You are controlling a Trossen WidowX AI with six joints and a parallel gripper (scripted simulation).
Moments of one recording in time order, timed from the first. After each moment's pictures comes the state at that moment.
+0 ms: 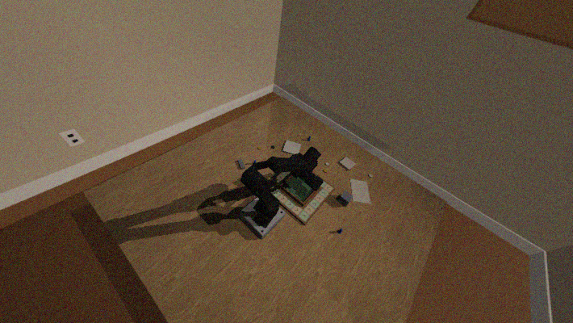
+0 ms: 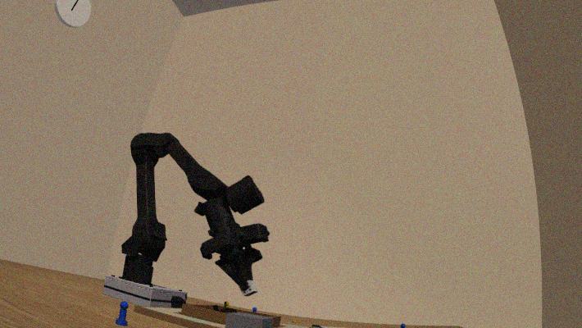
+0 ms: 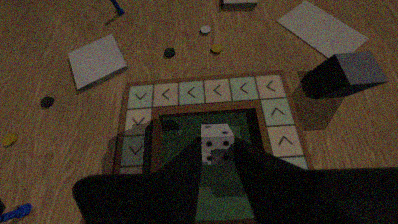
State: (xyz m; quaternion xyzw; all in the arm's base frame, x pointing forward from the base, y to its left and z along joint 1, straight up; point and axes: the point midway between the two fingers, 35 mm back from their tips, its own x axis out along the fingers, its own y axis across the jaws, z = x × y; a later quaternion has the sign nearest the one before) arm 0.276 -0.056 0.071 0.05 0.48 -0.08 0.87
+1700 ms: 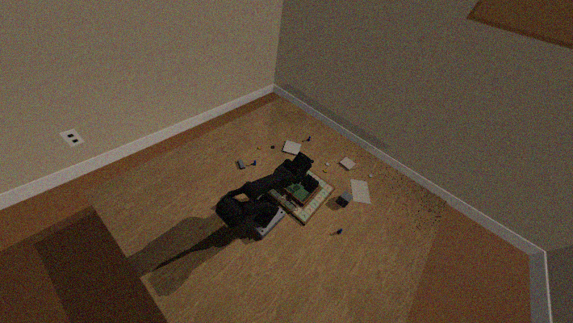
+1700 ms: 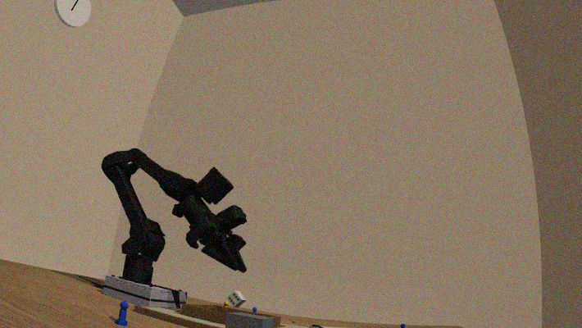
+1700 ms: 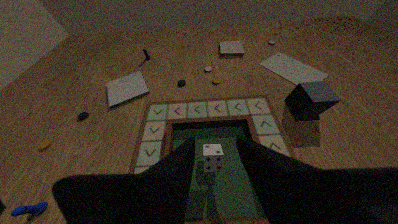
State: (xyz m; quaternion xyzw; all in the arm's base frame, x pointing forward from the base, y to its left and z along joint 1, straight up) arm 0.245 -0.046 0.102 0.03 0.35 -0.08 0.93
